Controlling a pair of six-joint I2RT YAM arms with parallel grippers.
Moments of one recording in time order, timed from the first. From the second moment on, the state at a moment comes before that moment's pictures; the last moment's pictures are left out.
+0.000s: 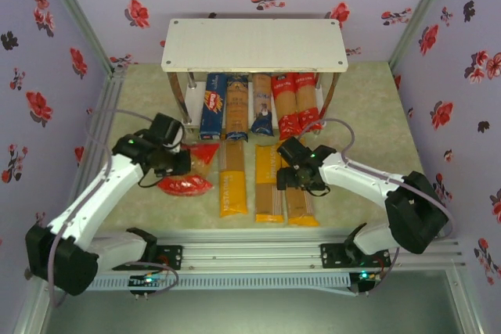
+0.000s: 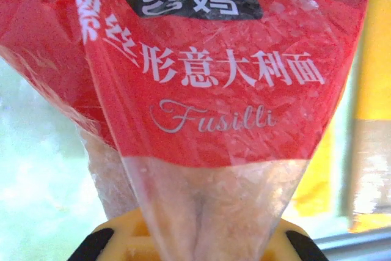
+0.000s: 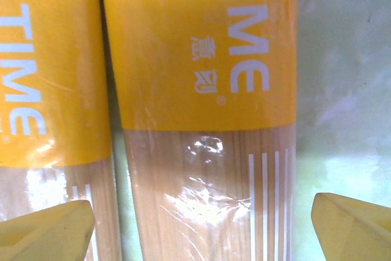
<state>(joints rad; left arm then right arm) -0.46 1.12 1.05 -1.07 0.07 -0.45 0.74 1.41 0.85 -0.79 0.10 0.71</state>
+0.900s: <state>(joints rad) -0.38 1.56 2.24 -0.96 0.16 -0.09 0.74 1.44 1.01 -0.84 0.14 0.66</state>
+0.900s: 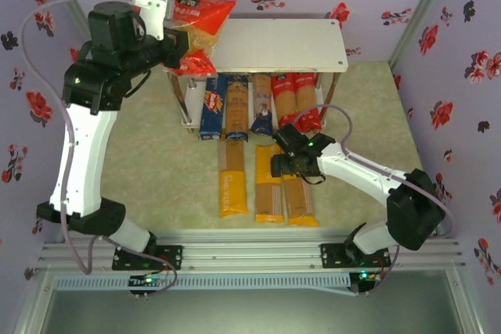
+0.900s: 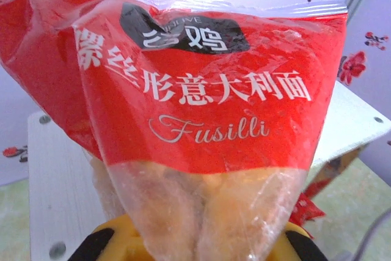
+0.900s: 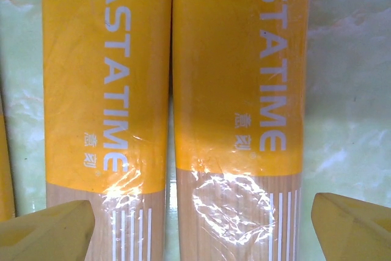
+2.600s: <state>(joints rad) -0.35 1.63 1.93 -0.50 -0.04 -0.19 0.72 1.44 0.96 -0.84 0.15 0.64</state>
